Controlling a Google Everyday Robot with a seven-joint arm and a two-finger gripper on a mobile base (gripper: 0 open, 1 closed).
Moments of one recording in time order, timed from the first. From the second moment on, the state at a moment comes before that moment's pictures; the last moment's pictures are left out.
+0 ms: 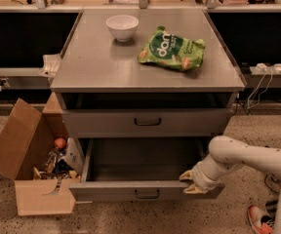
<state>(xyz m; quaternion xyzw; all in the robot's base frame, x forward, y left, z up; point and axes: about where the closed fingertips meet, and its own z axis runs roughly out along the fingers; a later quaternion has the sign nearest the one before) 0.471 -0.204 0.423 -0.75 0.63 0.17 0.12</state>
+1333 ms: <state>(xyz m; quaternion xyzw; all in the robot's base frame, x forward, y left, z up) 0.472 -0.204 0.423 -0.75 0.63 0.17 0.12</state>
